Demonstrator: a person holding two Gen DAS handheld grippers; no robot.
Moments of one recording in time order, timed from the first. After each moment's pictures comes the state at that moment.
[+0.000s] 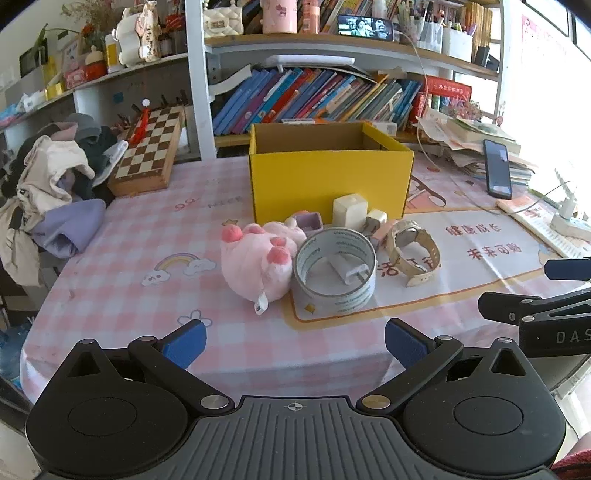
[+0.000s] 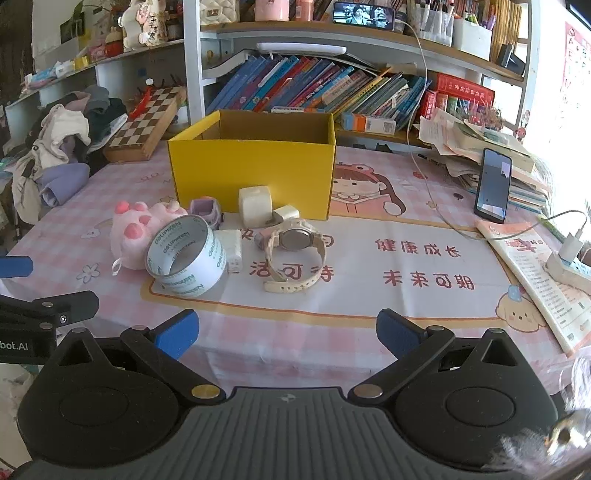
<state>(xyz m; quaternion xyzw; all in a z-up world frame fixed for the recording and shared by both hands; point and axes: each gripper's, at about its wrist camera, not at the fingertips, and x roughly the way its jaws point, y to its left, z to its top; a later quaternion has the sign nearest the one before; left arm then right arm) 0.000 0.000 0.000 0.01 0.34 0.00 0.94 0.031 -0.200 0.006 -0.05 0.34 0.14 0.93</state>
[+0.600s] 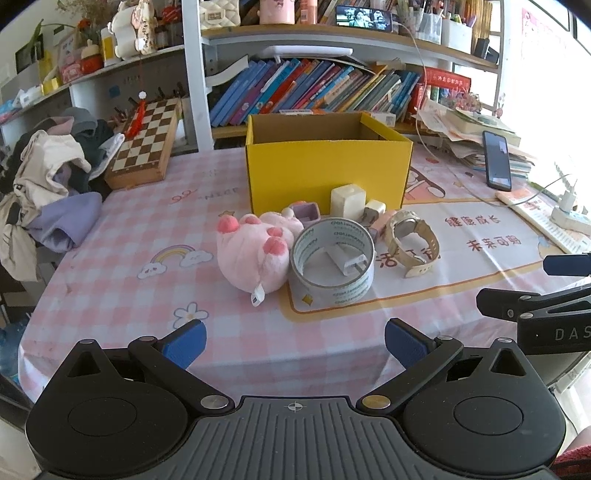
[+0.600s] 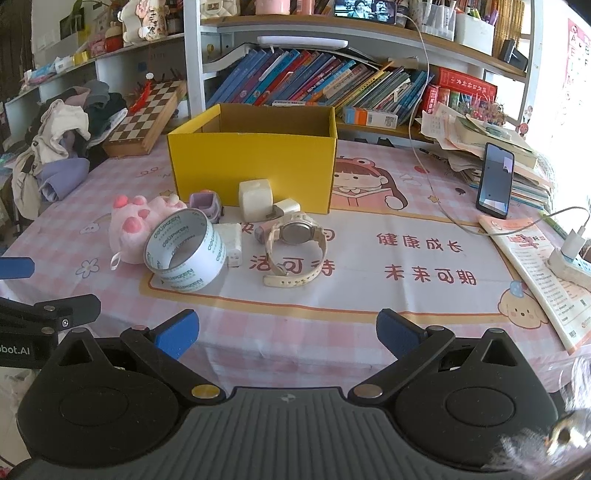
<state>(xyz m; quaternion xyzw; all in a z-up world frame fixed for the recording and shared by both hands) 0.003 0.001 -0.005 0.01 0.36 0.00 0.93 0.034 -0.198 0.001 -0.06 0.34 0.14 0.93</state>
